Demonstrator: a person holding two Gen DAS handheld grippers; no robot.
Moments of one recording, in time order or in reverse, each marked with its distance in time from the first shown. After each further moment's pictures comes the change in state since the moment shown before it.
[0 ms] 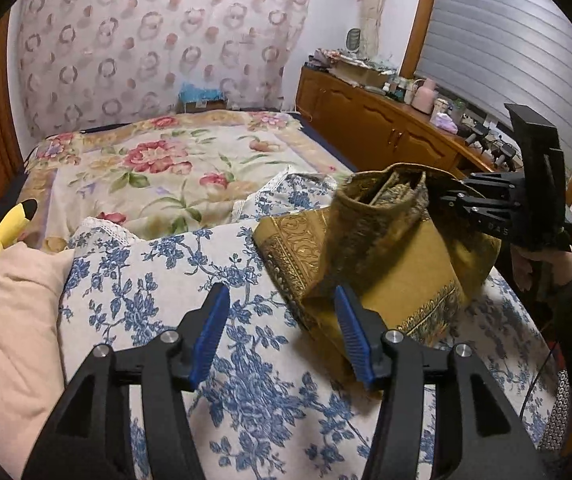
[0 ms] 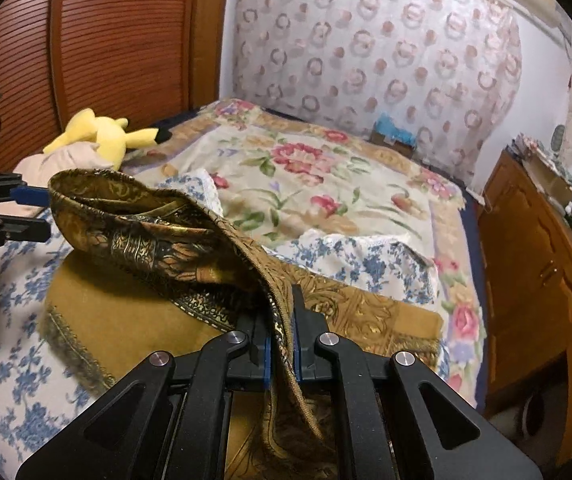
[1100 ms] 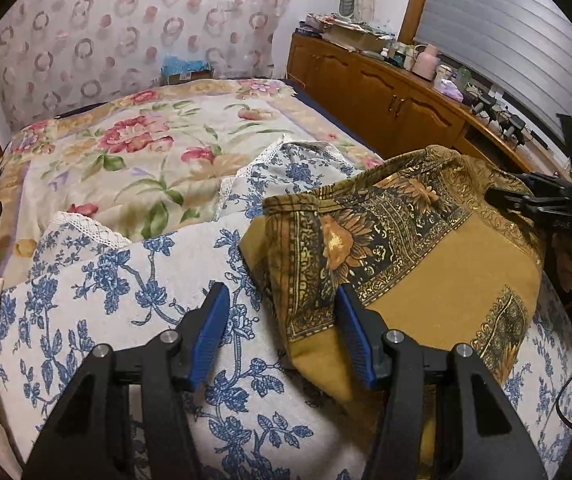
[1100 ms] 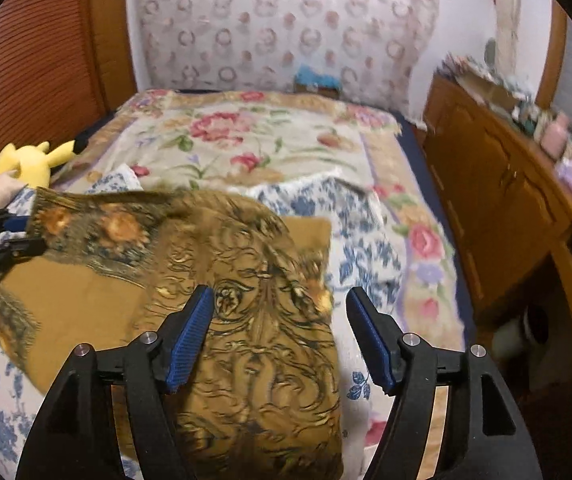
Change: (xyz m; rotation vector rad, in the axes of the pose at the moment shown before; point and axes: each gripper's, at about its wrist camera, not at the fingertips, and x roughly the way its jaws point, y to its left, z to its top) left arm 0.094 0.003 0.017 0.040 0.110 -0.020; right arm 0.007 -0.090 -0.048 0.293 0.116 -0.146
